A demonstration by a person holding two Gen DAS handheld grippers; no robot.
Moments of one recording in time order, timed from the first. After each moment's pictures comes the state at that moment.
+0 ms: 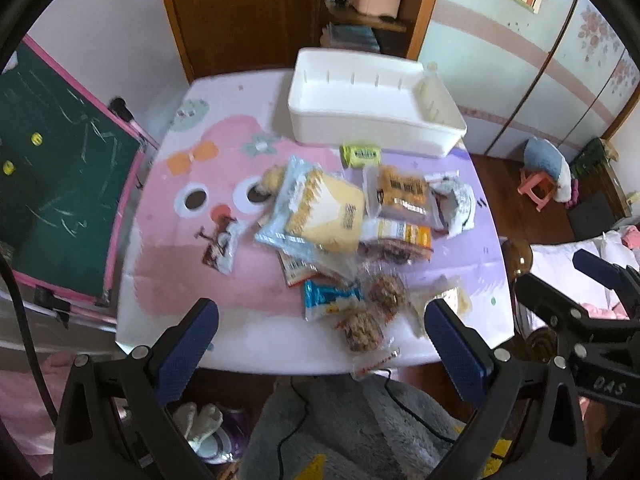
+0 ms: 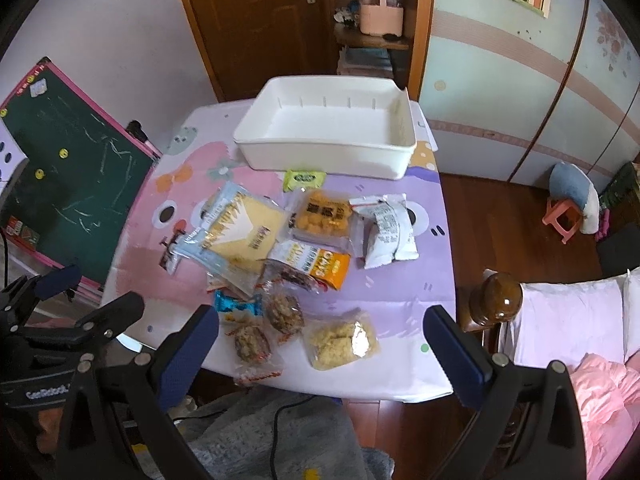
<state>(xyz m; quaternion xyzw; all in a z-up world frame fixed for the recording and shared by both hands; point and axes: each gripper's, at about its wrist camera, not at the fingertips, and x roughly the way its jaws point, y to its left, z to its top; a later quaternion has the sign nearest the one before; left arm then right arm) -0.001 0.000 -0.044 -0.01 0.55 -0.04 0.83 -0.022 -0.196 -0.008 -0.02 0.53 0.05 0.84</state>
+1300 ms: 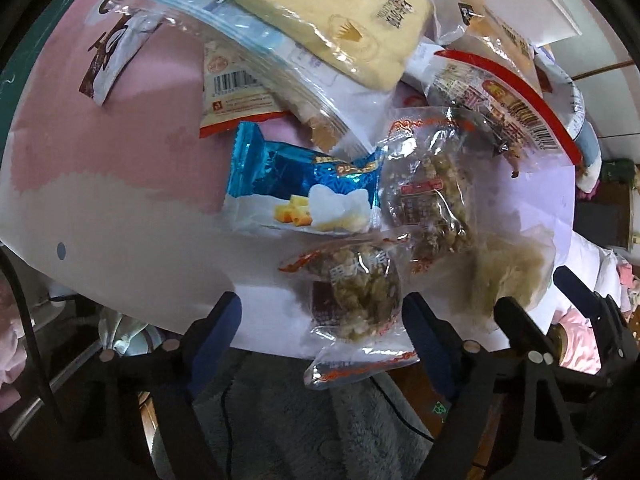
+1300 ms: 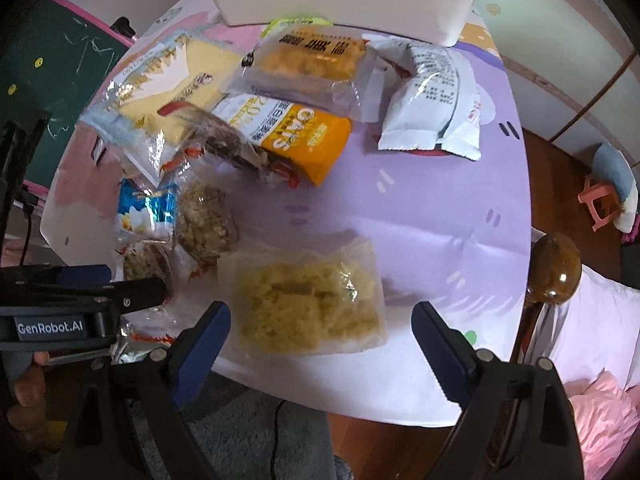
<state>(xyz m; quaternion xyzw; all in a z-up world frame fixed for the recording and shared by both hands) 0.019 -0.037 -0.276 -0.13 0.72 0.00 0.68 0.002 -0.215 -0.186 -0.07 0.64 0.11 0.76</state>
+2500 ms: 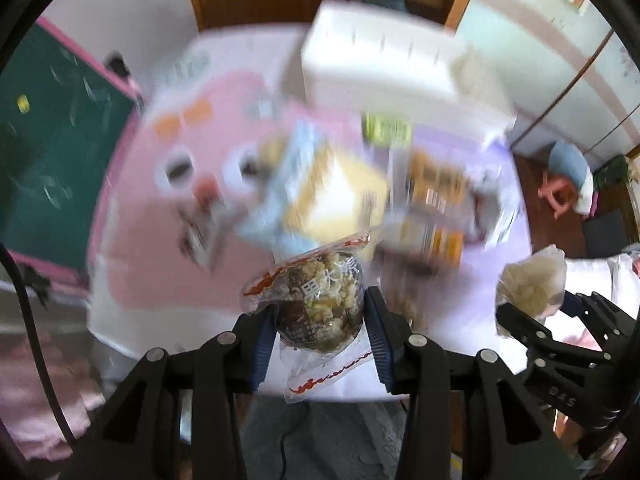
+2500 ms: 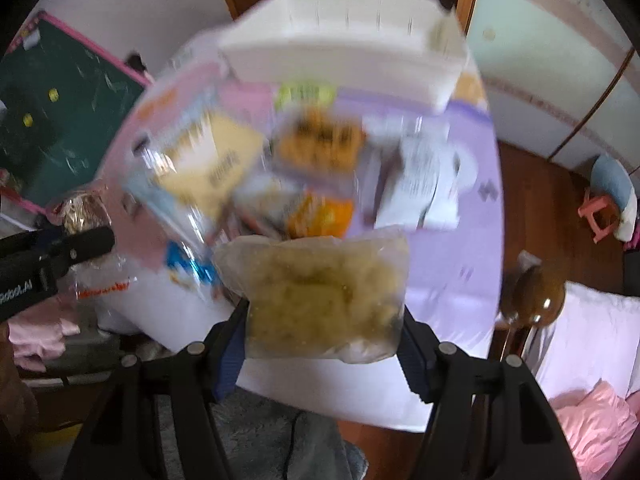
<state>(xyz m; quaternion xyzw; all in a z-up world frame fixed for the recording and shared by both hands) 0.043 -0.013 -0.095 -0.04 0.57 0.00 0.82 0.038 -0.209 -0.090 -0.04 0.59 0.12 0.80</state>
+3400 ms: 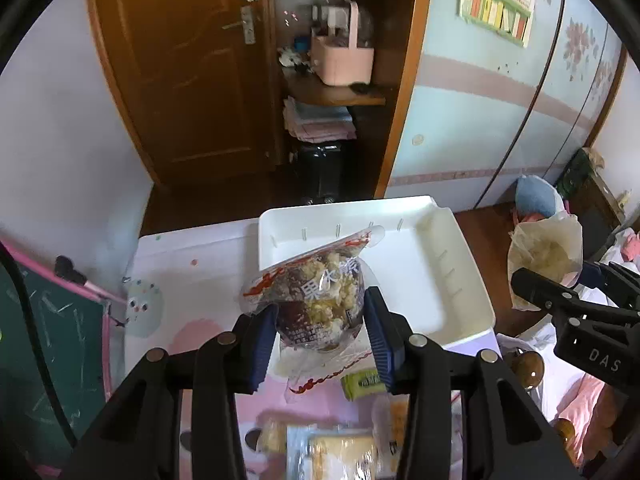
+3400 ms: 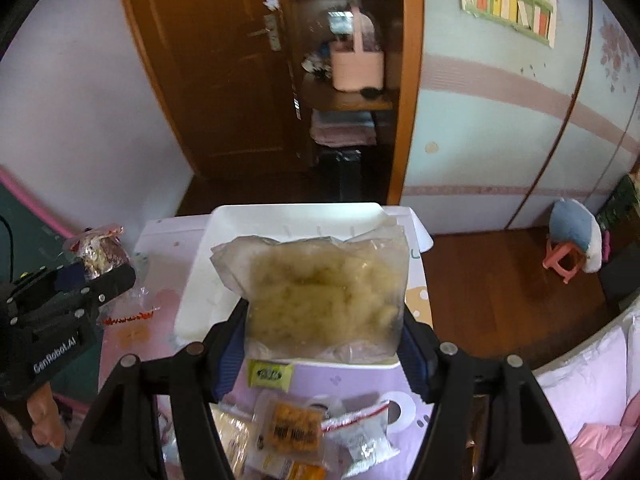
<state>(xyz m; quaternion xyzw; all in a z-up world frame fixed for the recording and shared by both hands) 0.297 -0.017 0.007 0.03 0.45 -0.11 0.88 0.251 -0.204 0.030 0.02 0.48 0.01 0.87</state>
